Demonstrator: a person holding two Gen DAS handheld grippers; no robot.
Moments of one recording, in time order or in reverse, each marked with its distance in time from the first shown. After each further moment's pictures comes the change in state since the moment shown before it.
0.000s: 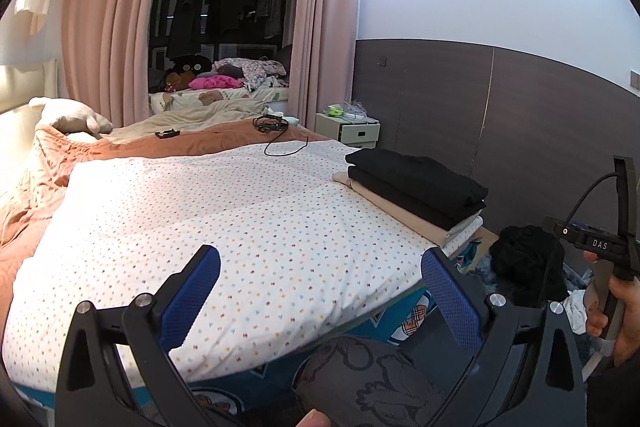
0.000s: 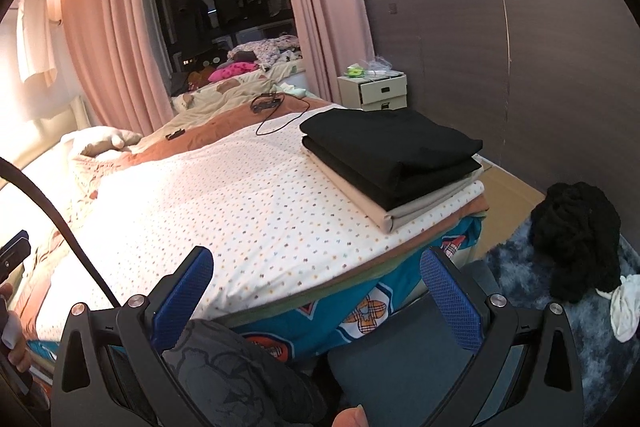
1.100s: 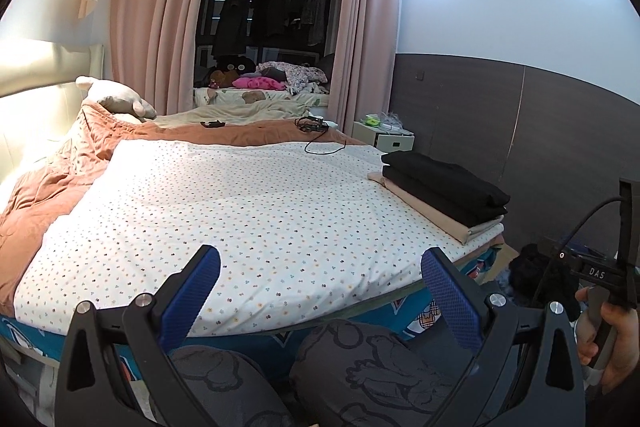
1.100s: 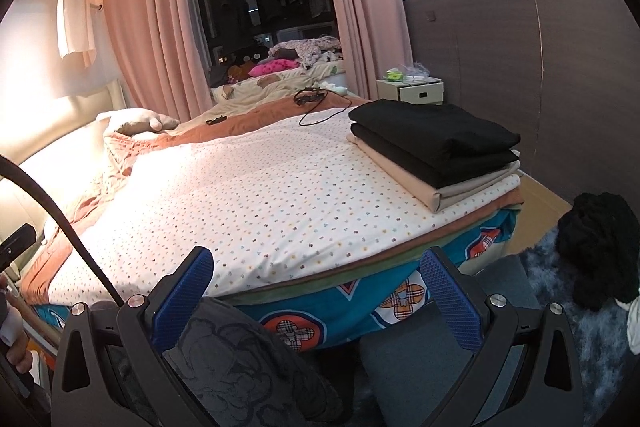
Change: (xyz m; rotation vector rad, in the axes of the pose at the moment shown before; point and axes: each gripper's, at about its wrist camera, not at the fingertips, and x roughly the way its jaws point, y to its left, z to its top) left arm -0.048 0.009 -0.050 -0.092 -0.046 0.124; right arm -0.013 0.042 -0.061 -0.055 -0.030 0.087
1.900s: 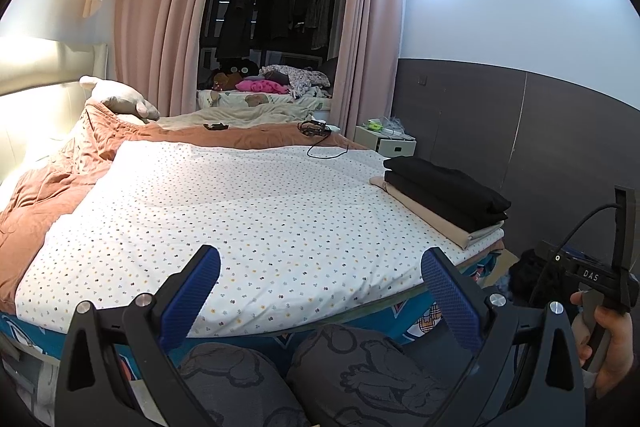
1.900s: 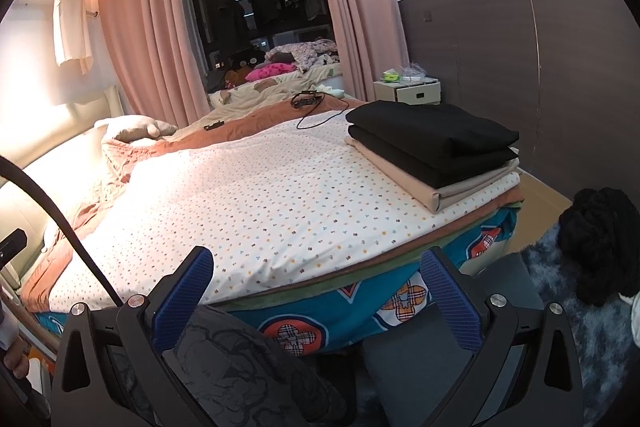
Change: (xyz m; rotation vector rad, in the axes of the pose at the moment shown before) left arm -0.006 -0.002 0.001 -0.006 -0.012 0.008; right arm 0.004 0.002 -0.006 0.026 -0.012 -0.004
